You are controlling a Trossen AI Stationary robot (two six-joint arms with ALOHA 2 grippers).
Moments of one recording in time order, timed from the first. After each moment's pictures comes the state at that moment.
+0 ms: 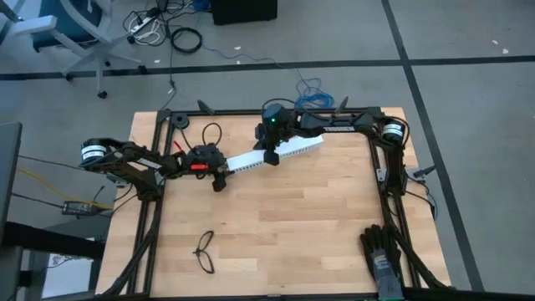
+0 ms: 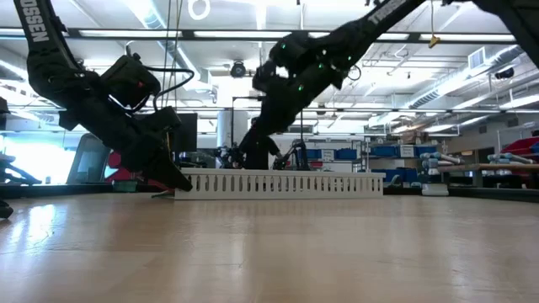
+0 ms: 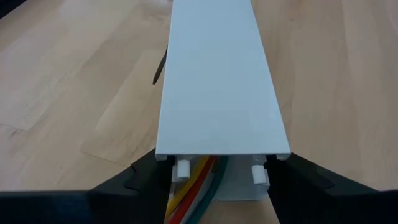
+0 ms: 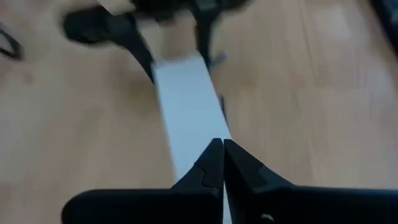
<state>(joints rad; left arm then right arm) 0.35 1.41 0.22 0.59 0.02 0.03 -0.37 1.98 1.43 -0.16 -0.34 -0.24</state>
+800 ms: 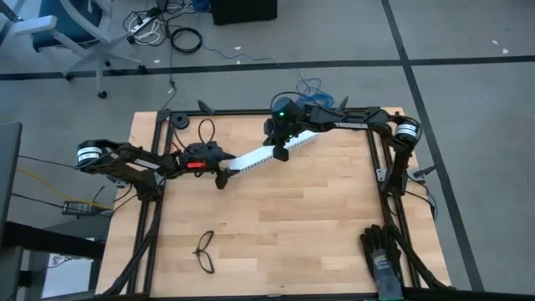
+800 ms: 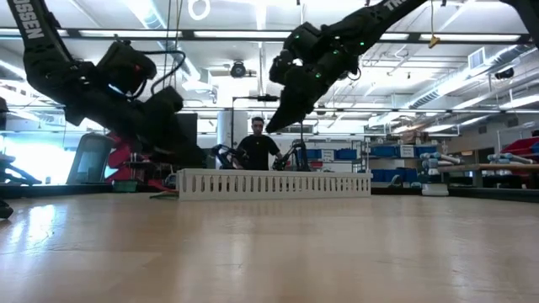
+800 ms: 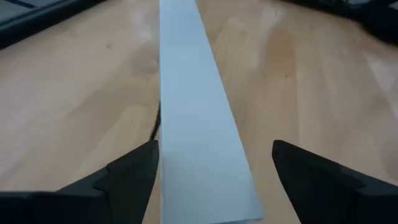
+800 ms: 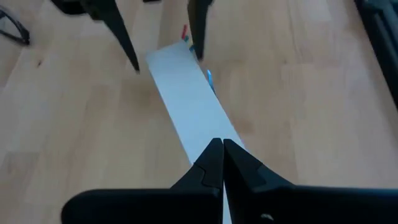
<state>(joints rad) 0.35 1.38 0.22 0.72 0.09 -0.14 -0.40 1.86 1.40 -0.31 -0.33 -0.27</state>
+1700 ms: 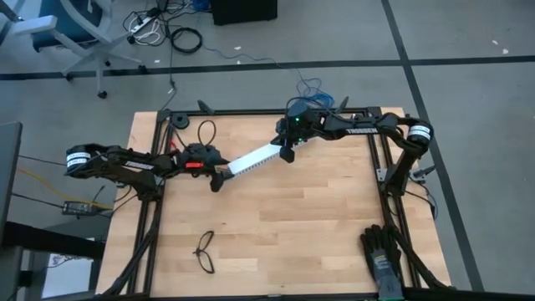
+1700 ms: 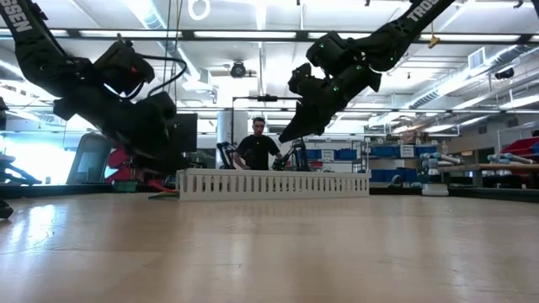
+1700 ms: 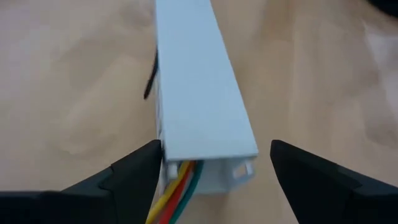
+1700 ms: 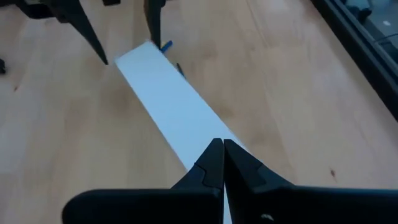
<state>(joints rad) 0.35 1.24 0.22 0.46 0.14 -0.17 -0.43 1.73 1.08 0.02 -0.29 -0.11</state>
